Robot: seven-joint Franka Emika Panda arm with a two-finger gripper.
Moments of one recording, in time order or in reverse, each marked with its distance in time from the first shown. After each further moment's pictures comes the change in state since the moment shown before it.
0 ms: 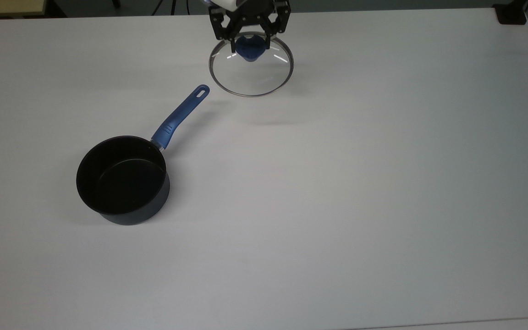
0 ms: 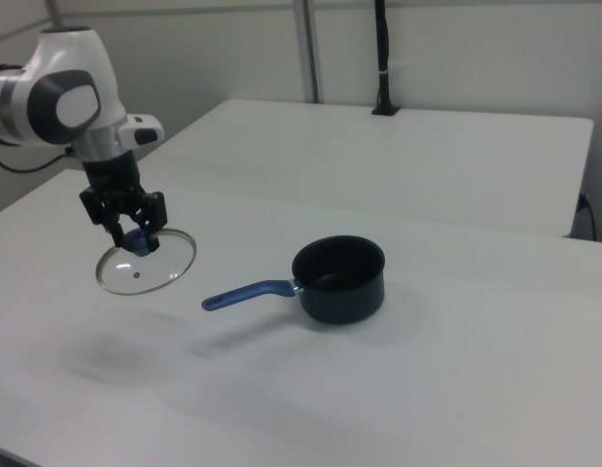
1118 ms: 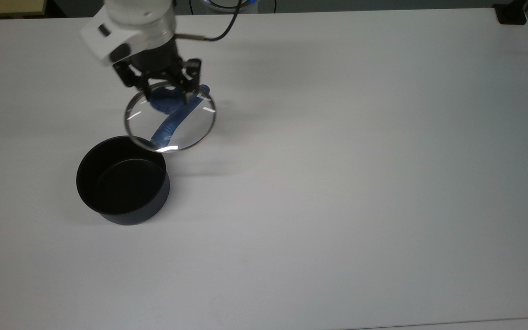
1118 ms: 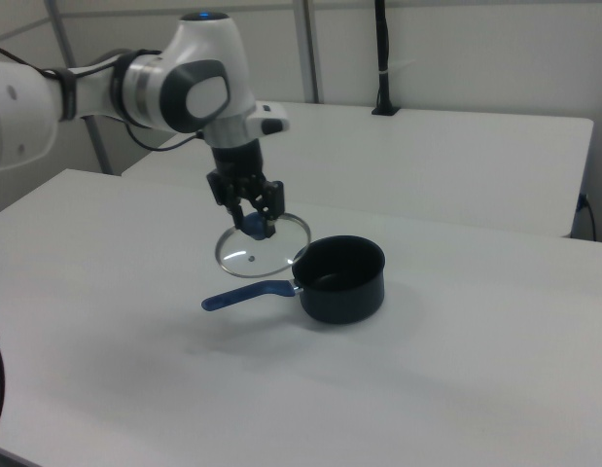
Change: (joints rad) arm -0.120 0.350 -0.150 0.396 0.000 -0.003 -0.025
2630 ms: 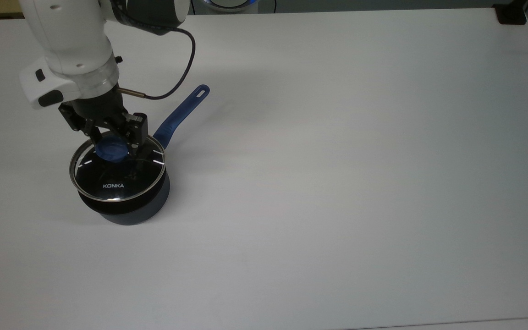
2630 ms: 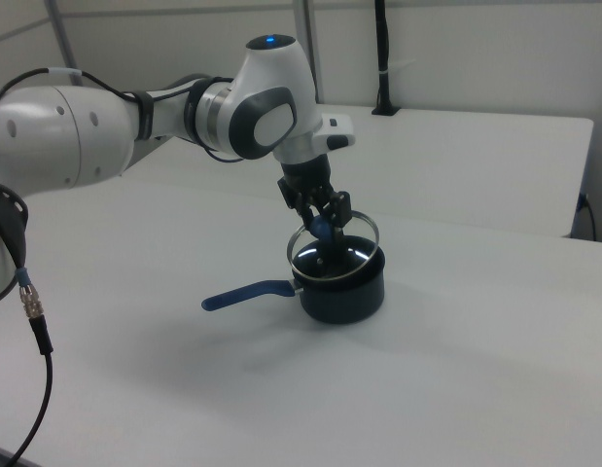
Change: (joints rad) arm -0.064 0.217 -0.056 0.186 0.034 0.159 0.035
